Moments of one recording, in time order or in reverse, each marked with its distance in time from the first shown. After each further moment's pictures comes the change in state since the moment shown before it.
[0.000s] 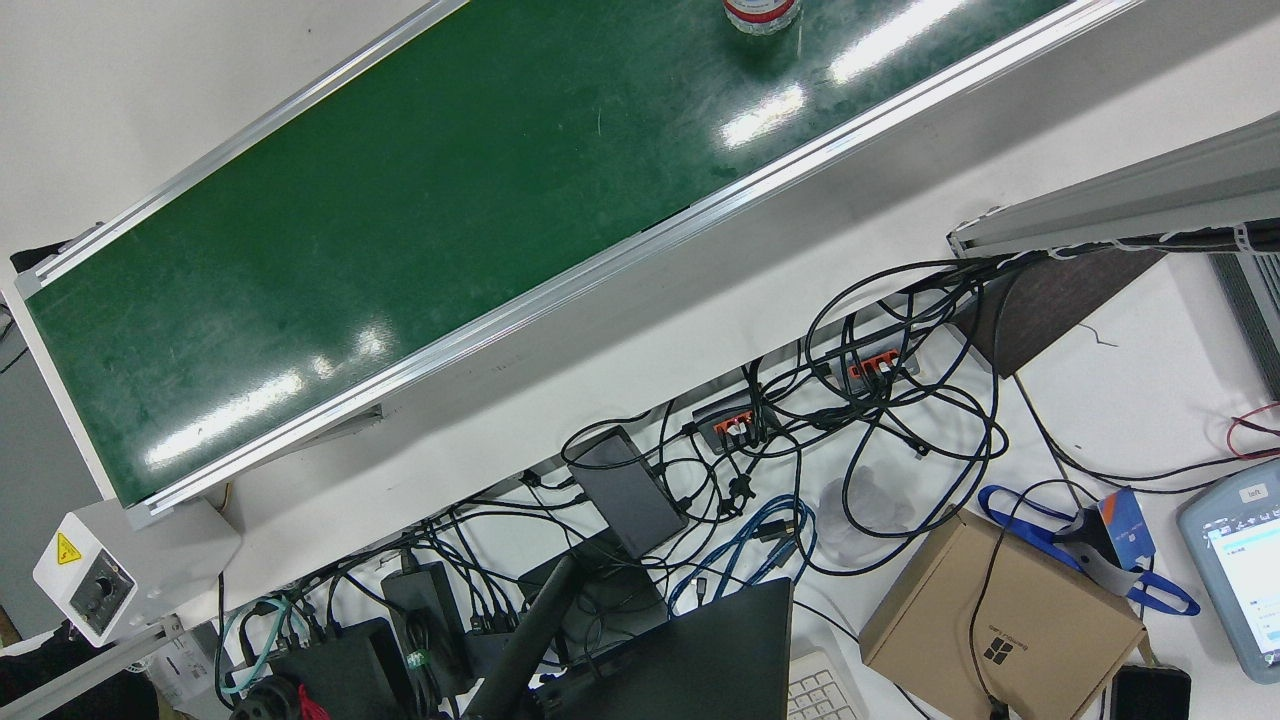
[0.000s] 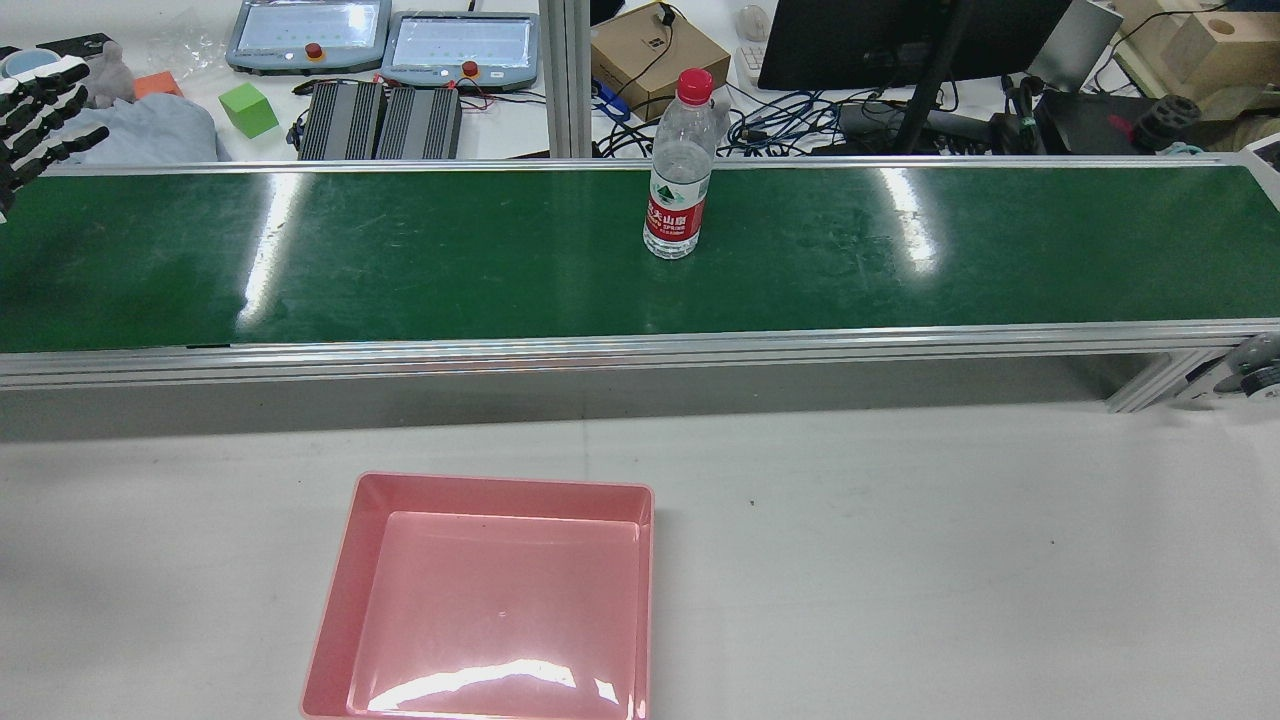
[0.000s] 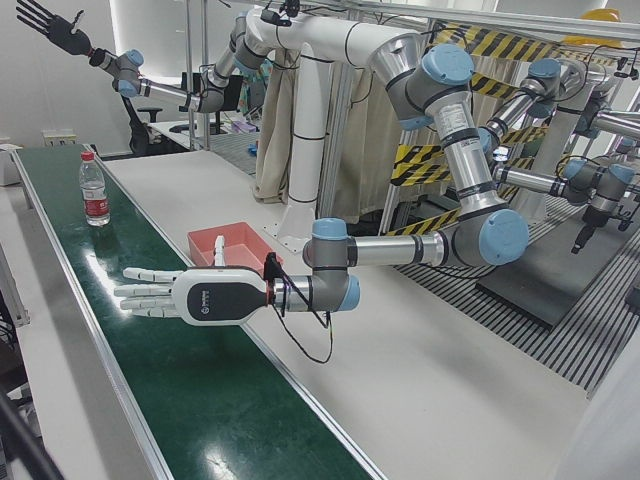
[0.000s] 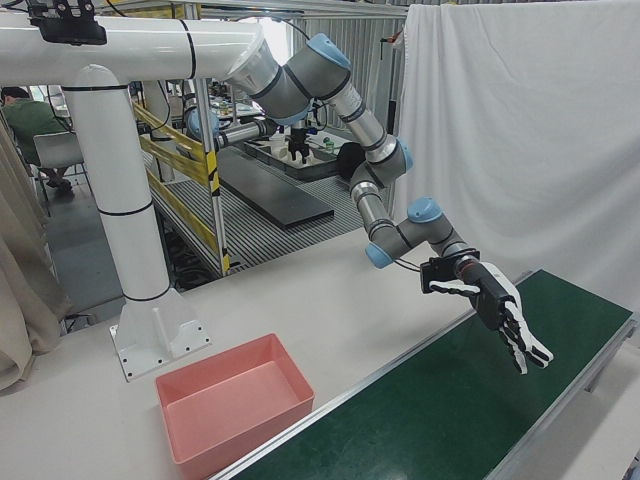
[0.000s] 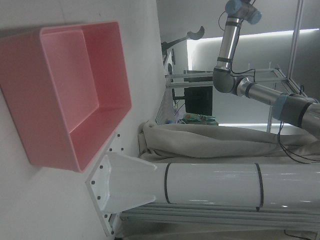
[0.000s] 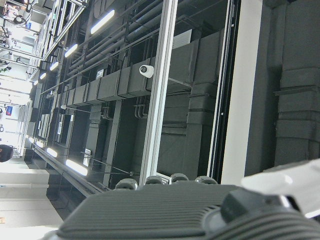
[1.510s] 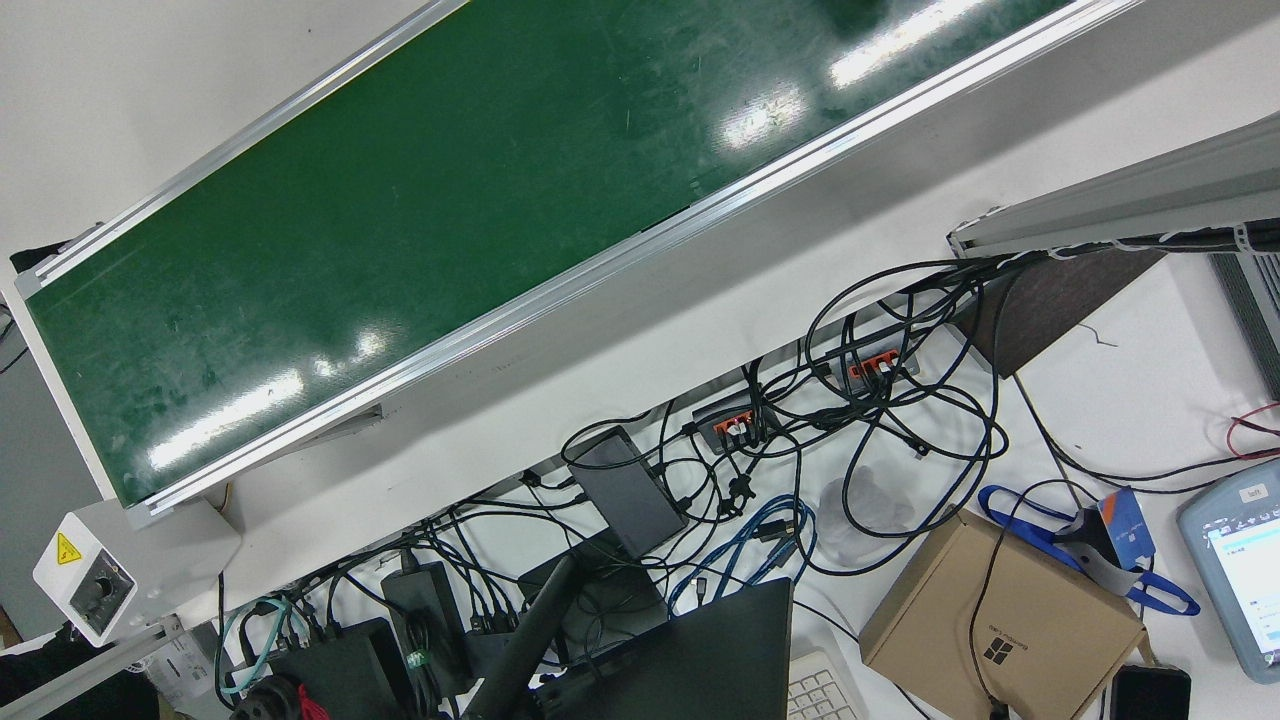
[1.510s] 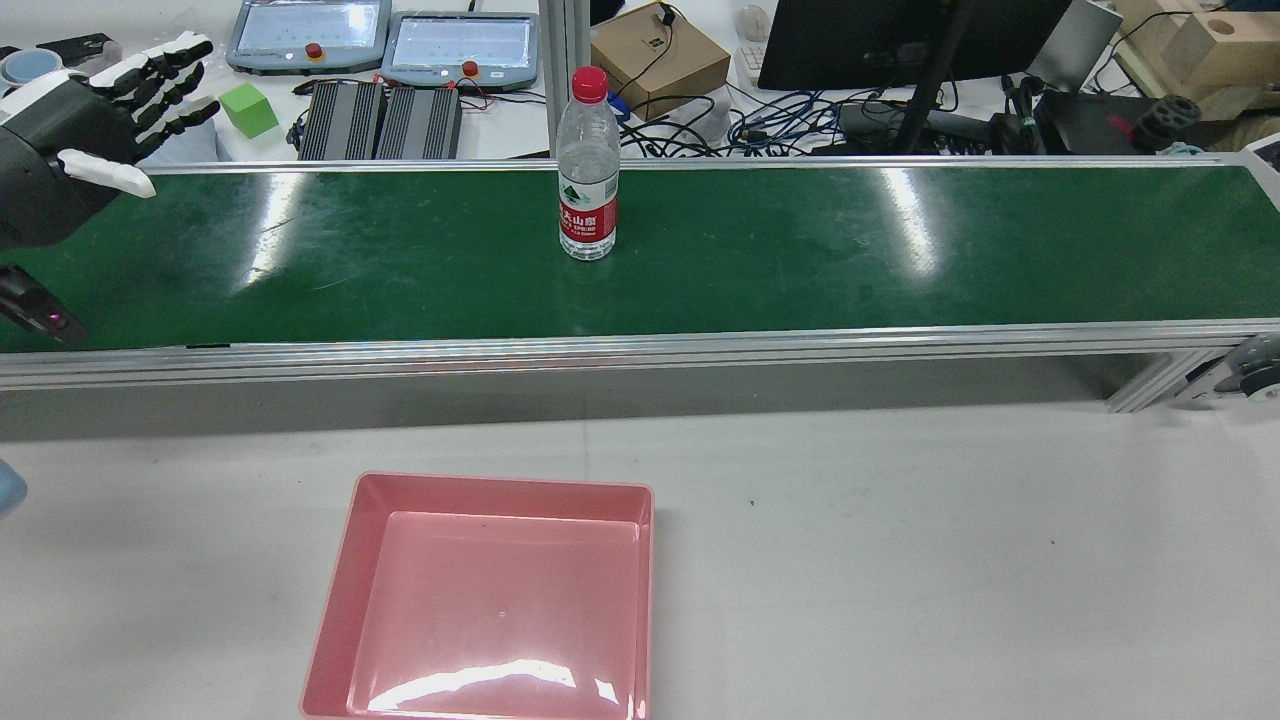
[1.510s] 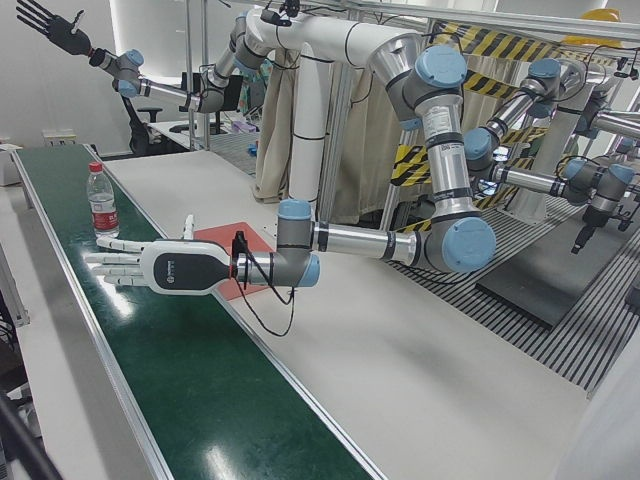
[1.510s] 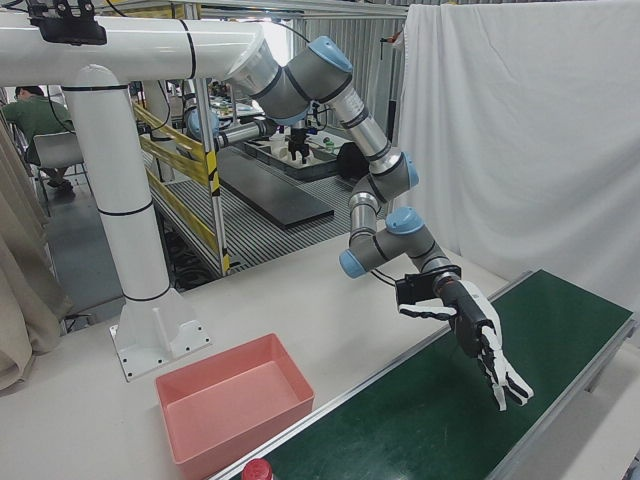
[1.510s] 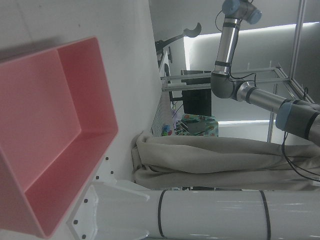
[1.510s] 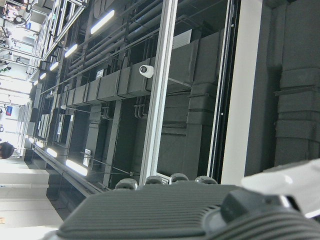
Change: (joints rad) left arm 0.110 -0.161 -0.024 0.146 -0.098 0.043; right arm 0.000 0.000 0.001 0.000 0.000 0.000
